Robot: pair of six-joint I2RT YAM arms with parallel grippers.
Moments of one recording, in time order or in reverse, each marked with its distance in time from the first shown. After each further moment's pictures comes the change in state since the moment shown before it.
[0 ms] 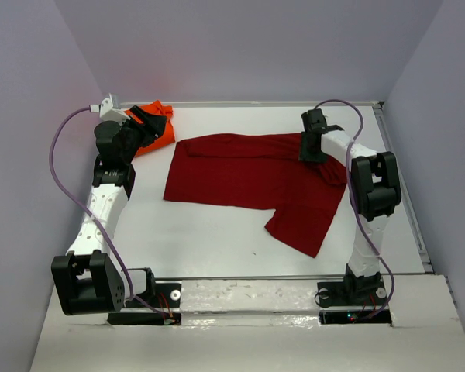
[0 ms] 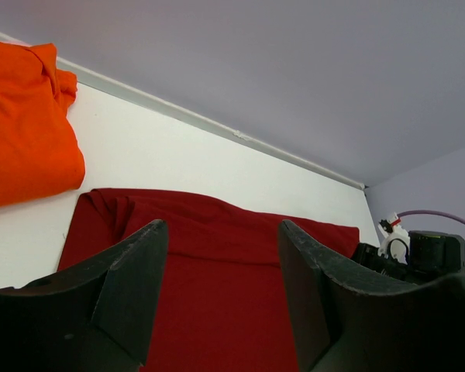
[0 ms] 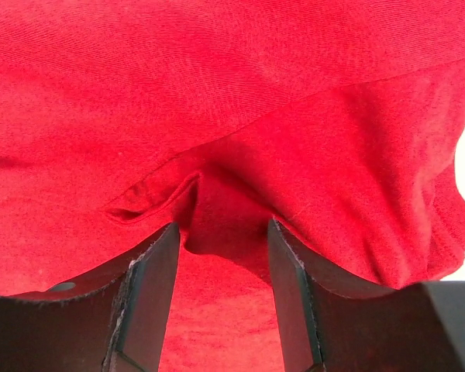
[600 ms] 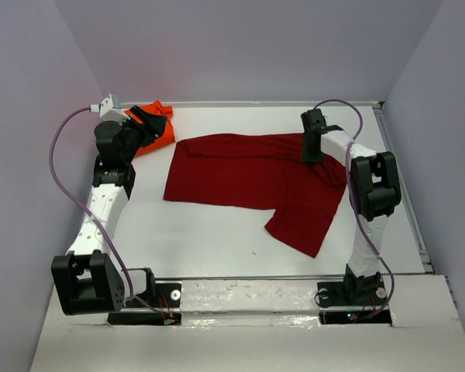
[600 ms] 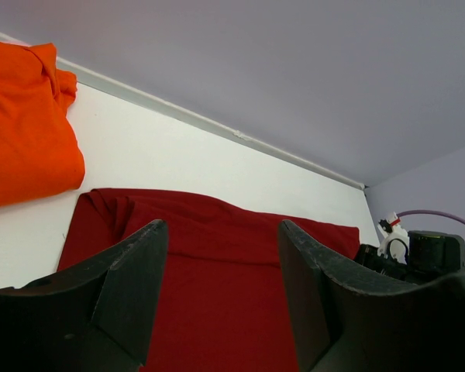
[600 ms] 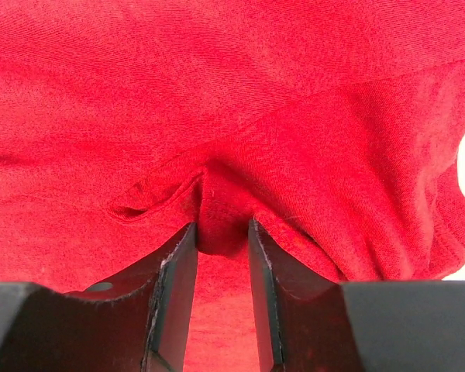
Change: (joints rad) left arm 0.000 0.000 0.000 0.000 0.000 0.000; right arm 0.006 0.000 0.000 0.000 0.002 -0.001
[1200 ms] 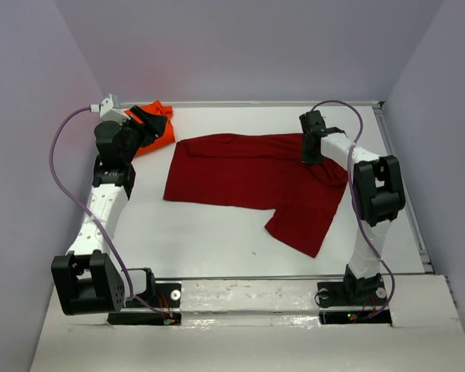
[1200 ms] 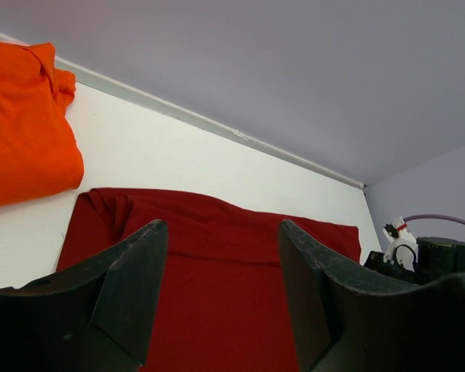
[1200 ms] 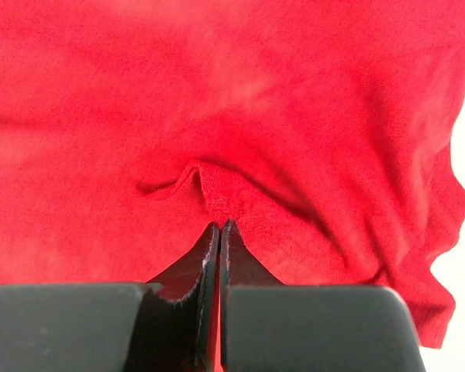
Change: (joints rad) left arm 0.000 0.000 0.000 0.000 0.003 0.000; right arm 0.014 -0.048 -0.037 0.002 0.005 -0.011
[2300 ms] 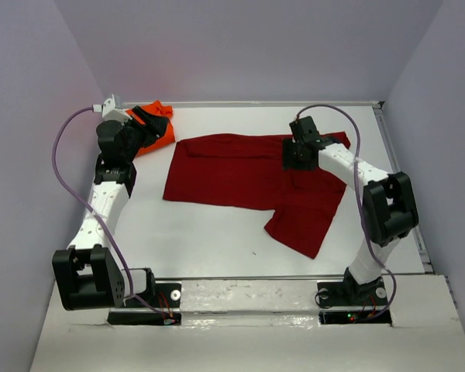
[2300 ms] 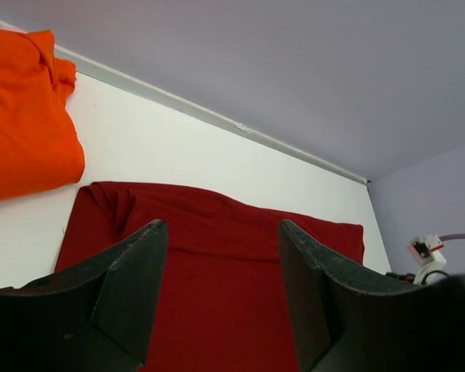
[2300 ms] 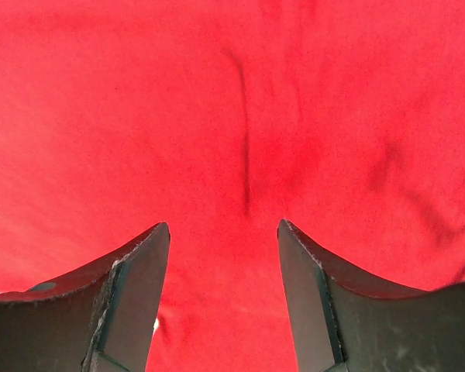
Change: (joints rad) left arm 0.000 0.021 0.000 0.005 0.007 -0.001; right arm 0.143 -0.257 -0.221 0.027 -0.156 0.040
